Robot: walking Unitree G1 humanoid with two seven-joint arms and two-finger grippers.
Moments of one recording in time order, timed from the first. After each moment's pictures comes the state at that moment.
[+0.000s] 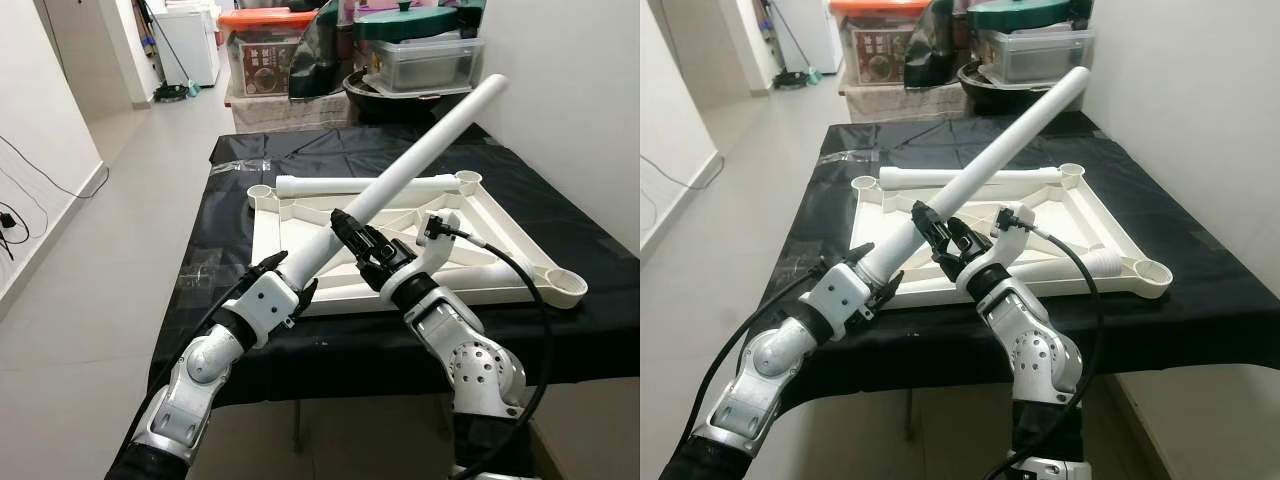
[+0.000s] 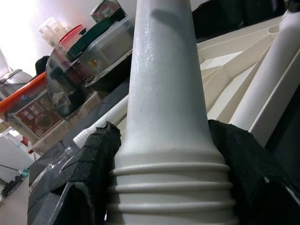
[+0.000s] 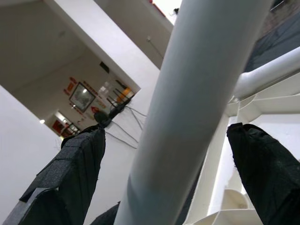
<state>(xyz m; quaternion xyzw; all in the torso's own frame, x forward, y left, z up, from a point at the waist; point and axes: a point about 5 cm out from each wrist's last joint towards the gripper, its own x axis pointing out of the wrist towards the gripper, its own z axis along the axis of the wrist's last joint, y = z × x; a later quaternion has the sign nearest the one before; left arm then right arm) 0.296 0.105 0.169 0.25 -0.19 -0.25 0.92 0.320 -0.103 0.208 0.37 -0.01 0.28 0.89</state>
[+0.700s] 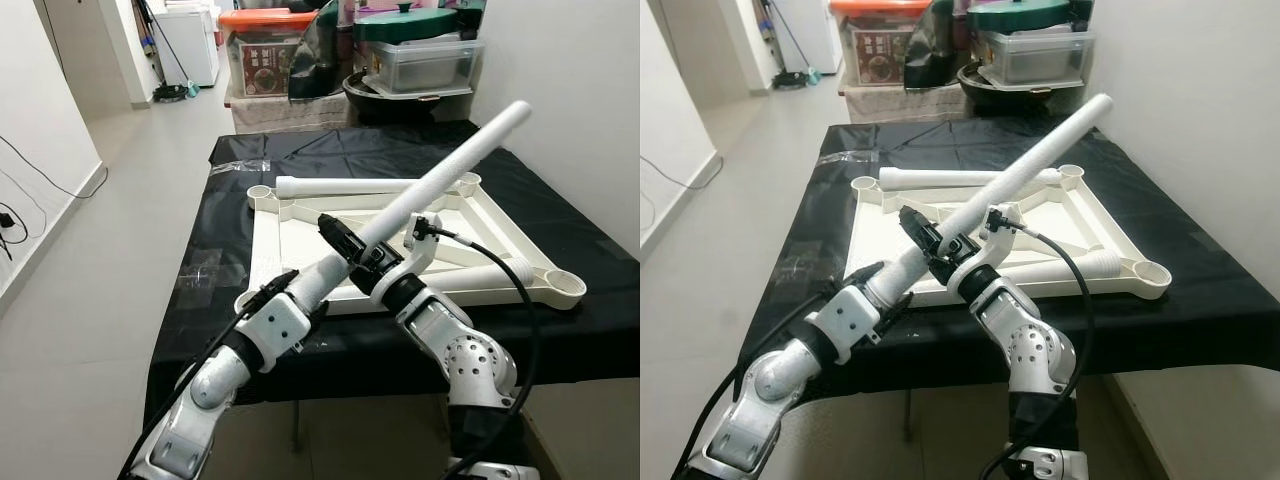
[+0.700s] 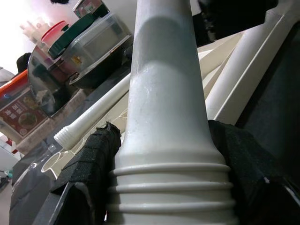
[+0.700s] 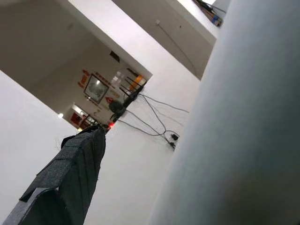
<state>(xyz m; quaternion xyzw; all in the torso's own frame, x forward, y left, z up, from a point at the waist) 0.275 0.095 0.160 0.26 -0.17 -0.27 0.91 0.327 -0.097 0.199 0.40 0.04 0.31 0.86</state>
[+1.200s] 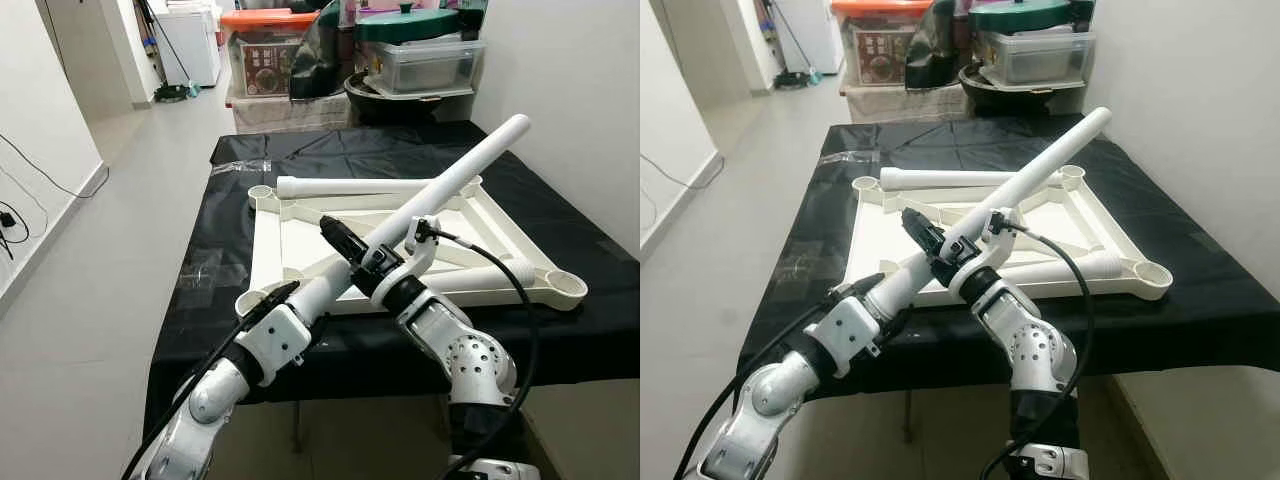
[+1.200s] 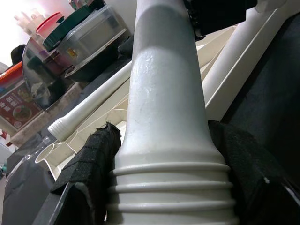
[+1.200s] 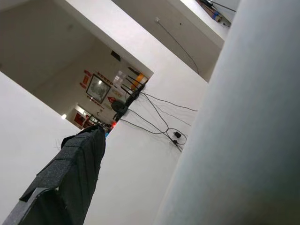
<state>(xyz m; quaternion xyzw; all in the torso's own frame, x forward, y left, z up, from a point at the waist) 0.265 0.094 0.154 0.25 -0.15 -0.28 0.91 0.328 -0.100 0.196 0.41 0.04 0.31 0.86</state>
